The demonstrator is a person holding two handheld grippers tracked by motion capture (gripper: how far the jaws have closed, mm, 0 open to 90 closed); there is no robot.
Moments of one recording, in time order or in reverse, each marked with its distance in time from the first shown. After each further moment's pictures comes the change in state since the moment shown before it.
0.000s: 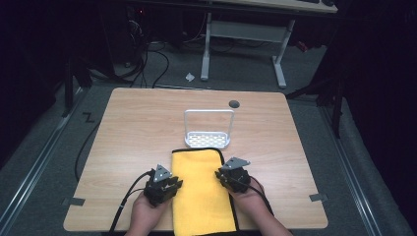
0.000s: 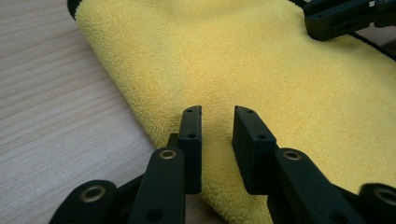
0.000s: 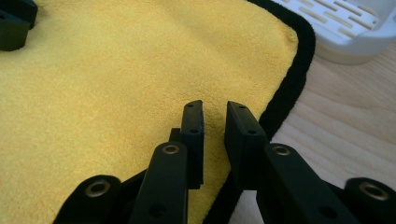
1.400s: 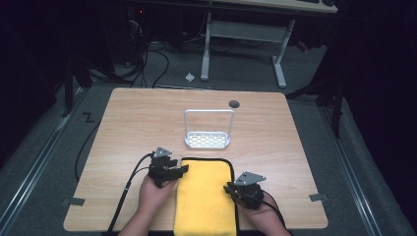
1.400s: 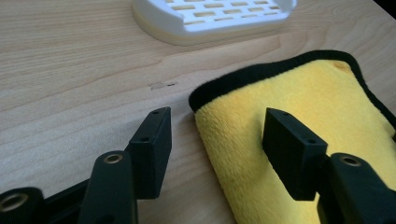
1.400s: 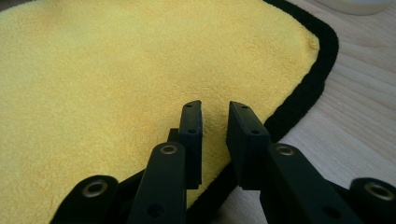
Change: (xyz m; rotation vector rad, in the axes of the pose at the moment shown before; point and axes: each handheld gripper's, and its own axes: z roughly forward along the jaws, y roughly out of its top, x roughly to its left) left arm 0.039 0.042 0.035 -0.005 -0.032 -0.212; right arm 0.003 -0.037 -0.036 -0.010 0.076 -0.004
